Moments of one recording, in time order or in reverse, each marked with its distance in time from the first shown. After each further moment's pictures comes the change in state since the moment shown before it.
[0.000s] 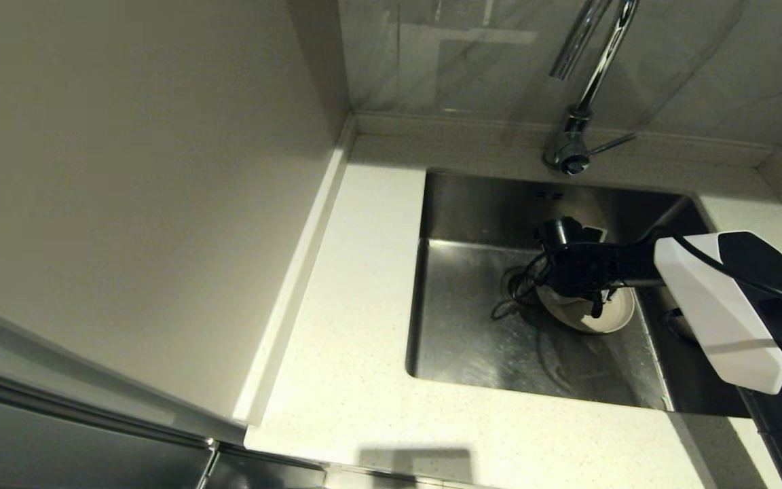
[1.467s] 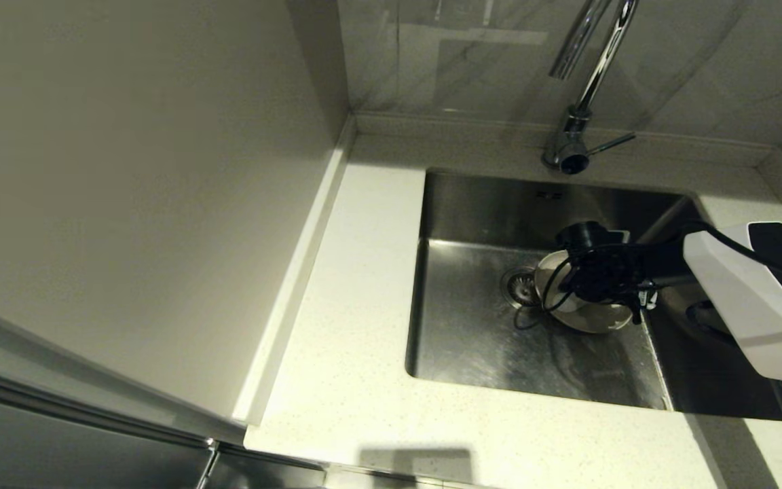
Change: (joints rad) left arm 0.000 0.000 0.000 0.000 0.000 0.000; right arm -0.063 -0.070 0.140 0.000 -0.115 -0.164
